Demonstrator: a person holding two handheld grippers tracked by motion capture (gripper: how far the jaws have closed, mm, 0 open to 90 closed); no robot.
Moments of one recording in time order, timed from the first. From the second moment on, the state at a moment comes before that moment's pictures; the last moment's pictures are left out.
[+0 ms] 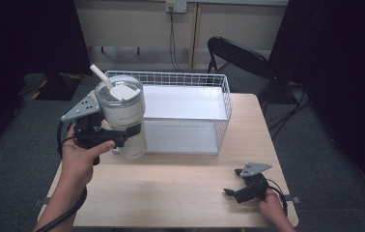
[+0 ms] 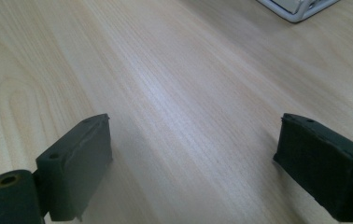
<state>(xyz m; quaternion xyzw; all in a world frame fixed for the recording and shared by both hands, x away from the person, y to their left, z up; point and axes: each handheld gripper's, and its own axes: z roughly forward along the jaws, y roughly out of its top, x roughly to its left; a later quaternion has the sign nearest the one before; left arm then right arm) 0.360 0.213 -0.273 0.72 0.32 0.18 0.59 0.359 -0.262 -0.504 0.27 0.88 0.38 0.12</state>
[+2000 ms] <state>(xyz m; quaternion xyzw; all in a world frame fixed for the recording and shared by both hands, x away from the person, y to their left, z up) 0.416 0.199 -0.192 0.72 0.33 0.20 0.58 0.359 -0.262 -0.504 0.27 0.88 0.38 0.12</state>
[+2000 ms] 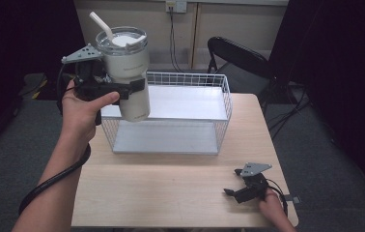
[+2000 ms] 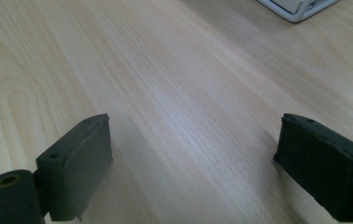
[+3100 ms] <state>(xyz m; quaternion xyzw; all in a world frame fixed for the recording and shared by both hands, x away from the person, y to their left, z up) 0.462 0.186 -0.199 0.71 0.35 0.22 0.56 0.359 -0.262 -0.504 0.27 0.88 0.38 0.12</state>
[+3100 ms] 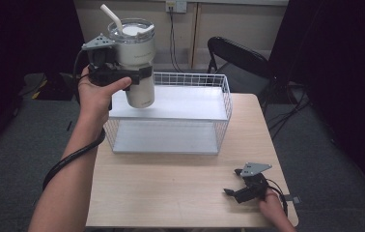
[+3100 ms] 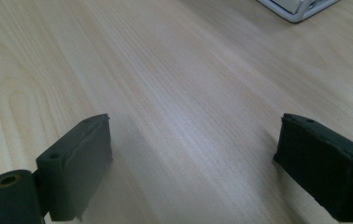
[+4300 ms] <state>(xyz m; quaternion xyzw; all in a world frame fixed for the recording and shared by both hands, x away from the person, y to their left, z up) 0.494 0.171 -0.215 0.70 0.37 0.25 0.55 0.359 -0.262 -0.504 0.27 0.88 0.38 0.12</state>
